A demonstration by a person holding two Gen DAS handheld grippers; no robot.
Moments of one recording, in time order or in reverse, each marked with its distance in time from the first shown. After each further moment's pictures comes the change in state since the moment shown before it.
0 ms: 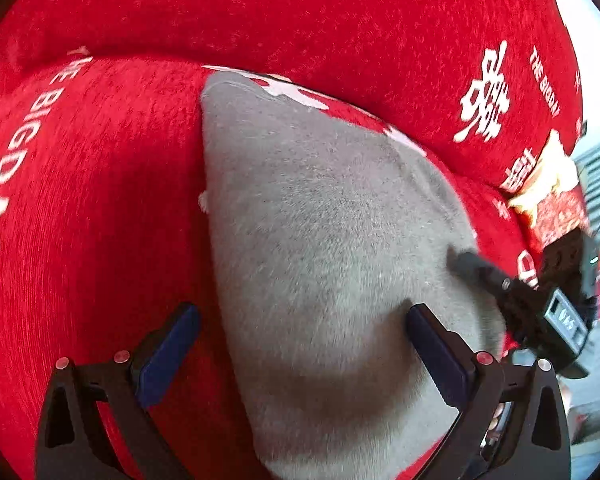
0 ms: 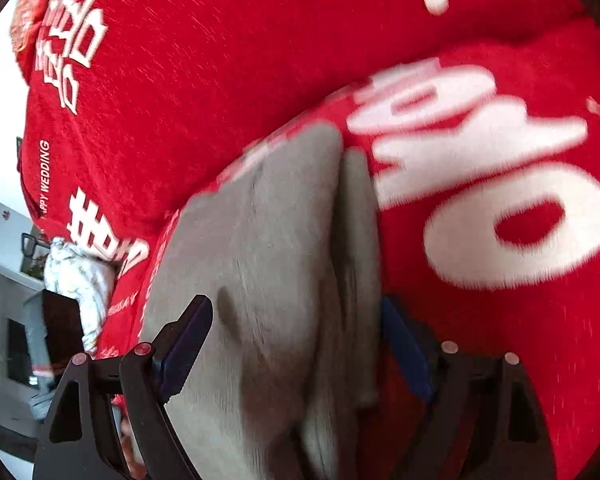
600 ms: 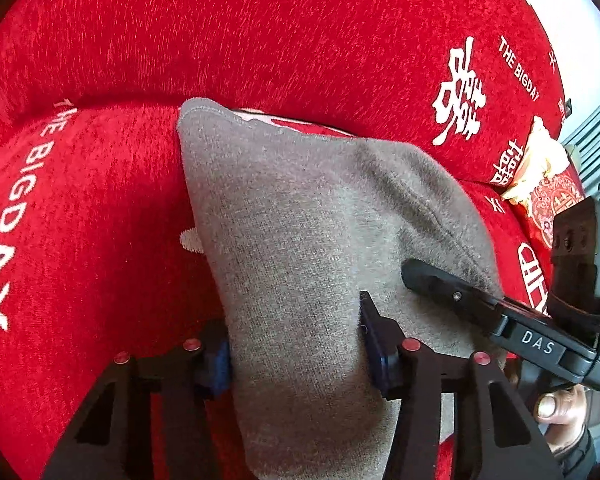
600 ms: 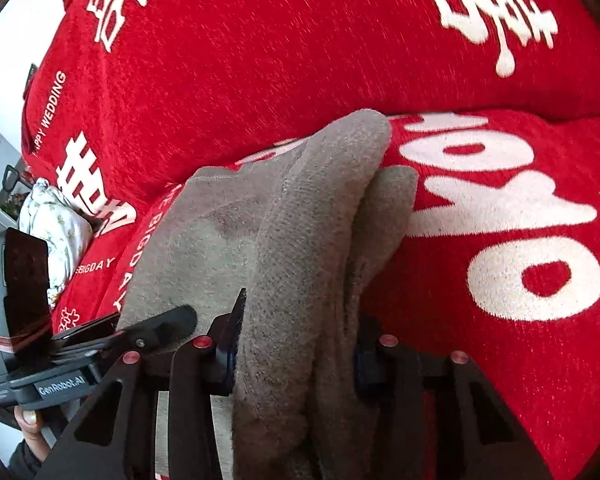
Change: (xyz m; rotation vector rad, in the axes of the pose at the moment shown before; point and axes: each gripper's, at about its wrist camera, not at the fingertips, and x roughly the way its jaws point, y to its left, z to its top) left arm -0.016 -0.022 0.003 0.103 -0.093 0.011; right arm 0.002 0.057 -0.009 -0.226 -0.007 -0.110
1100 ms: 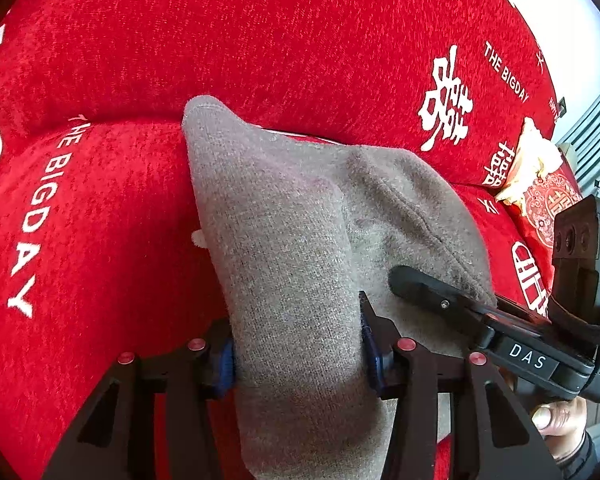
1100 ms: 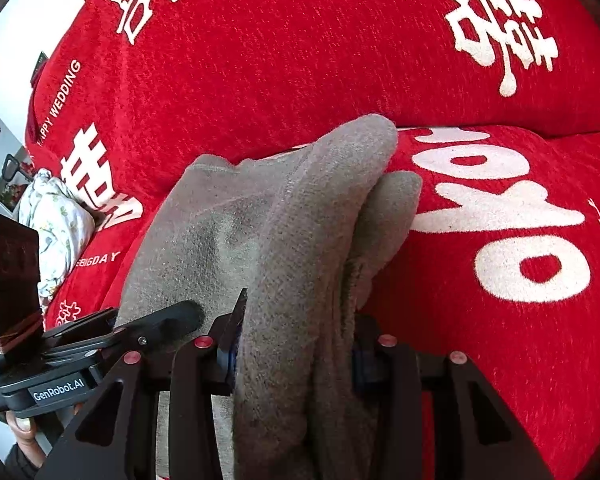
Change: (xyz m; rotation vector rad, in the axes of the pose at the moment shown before) left arm -0.035 0.000 -0.013 0.015 -0.039 0.004; right arm -0.017 0.029 -0.011 -0.034 -0.020 -0.025
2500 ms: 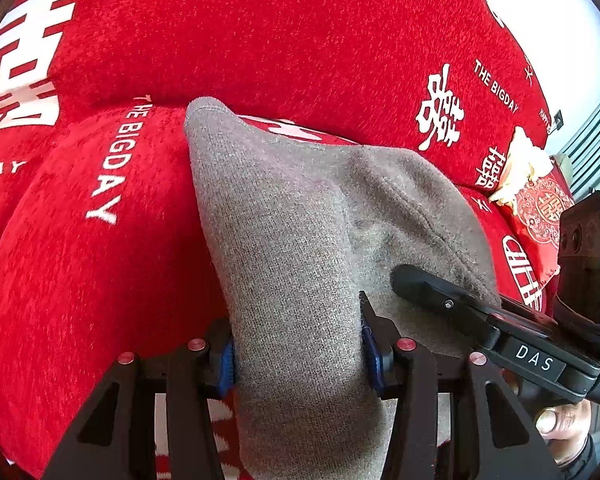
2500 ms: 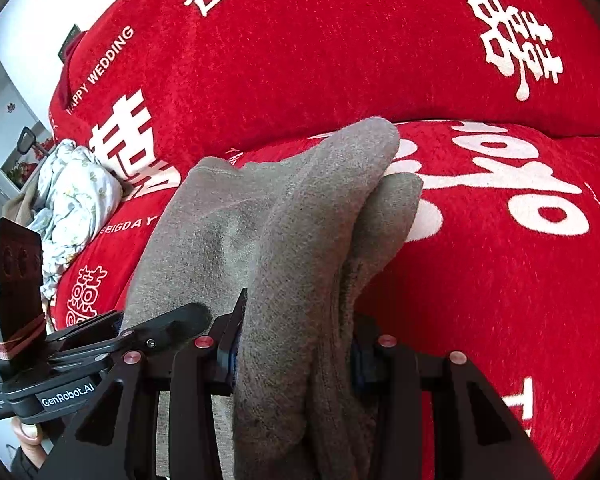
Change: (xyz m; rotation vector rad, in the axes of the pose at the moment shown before) left arm -0.081 0.033 -0.074 -0.030 -0.056 0.012; right arm -0.034 0.078 -0.063 -0.067 -0.008 0.004
